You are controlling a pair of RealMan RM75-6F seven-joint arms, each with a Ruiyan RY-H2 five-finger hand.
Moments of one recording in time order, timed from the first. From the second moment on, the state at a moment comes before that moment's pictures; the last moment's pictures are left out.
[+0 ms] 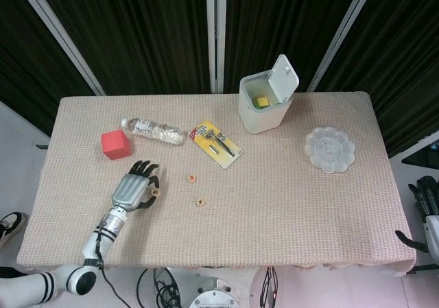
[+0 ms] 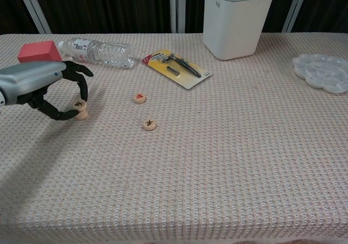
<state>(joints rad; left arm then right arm) -0.57 -1.55 -0.09 -1.48 1.22 1.04 0.27 -0.01 -1.08 0.03 -1.43 -1.52 1.52 0.16</state>
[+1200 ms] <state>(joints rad) -0.56 -1.54 -0.09 -1.49 1.23 1.04 0.25 -0.02 -1.08 0.03 -1.42 -1.51 1.53 0.17</state>
